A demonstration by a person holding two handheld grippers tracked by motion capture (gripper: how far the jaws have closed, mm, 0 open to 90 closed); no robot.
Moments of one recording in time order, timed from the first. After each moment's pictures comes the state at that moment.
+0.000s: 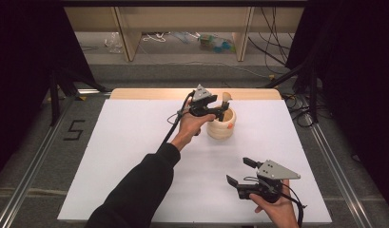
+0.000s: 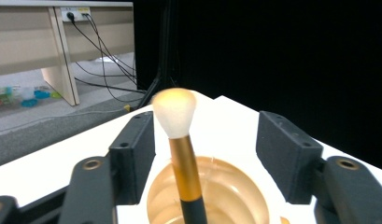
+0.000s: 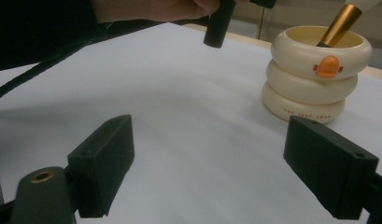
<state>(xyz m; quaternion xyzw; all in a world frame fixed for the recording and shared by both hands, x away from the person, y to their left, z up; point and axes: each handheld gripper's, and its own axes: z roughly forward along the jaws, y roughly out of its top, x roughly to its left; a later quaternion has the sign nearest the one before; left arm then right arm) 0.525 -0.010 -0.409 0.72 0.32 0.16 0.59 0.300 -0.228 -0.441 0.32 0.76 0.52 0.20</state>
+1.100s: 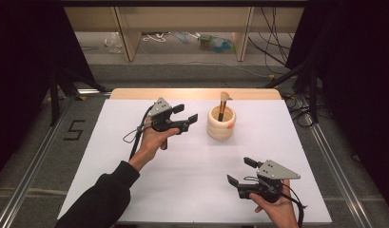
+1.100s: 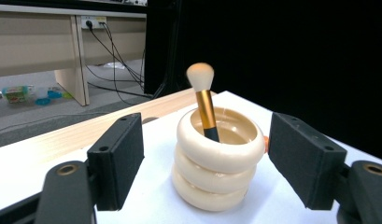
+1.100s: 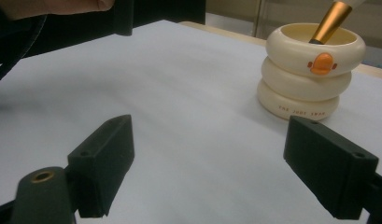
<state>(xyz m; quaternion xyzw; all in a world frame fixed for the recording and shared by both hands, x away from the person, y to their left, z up) 0.468 0.092 -0.409 0.70 0.32 0.17 0.62 0.302 -0.229 -0.442 0.32 0.76 0.52 0.21</state>
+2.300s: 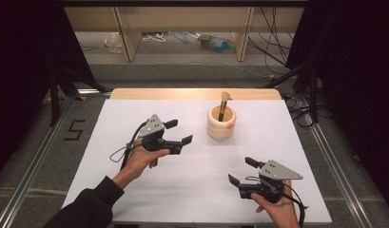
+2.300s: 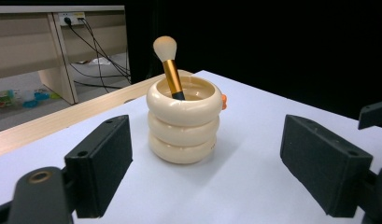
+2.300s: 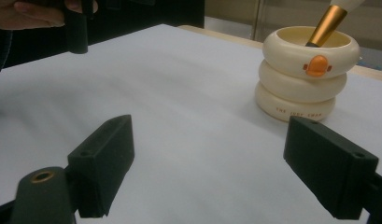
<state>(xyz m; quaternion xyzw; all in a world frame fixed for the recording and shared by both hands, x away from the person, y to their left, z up) 0.410 0.114 -0.416 0.73 0.28 0.17 0.60 0.300 -0.230 -0.442 0.33 0.75 0.53 0.20</state>
